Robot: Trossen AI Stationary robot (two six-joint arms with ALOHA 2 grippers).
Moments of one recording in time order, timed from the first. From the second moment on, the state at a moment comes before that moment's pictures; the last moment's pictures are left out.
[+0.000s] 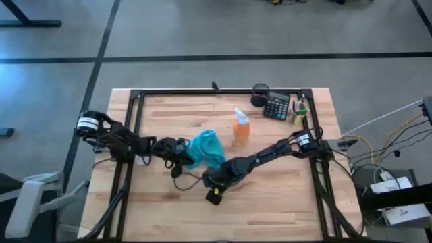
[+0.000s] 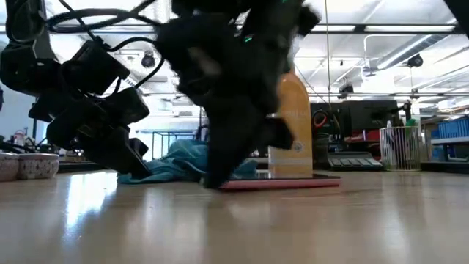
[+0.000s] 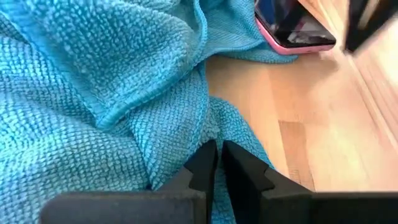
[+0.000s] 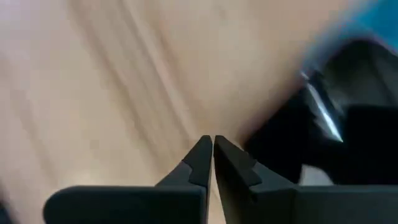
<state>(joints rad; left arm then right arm) 0.01 1.55 0.21 0.72 0.14 -0.19 0.27 2.18 1.64 -0.68 -0.05 0.82</state>
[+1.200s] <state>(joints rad) 0.01 1.55 0.22 0.76 0.14 -0.20 0.19 2.16 1.59 -0.71 0.13 0.89</state>
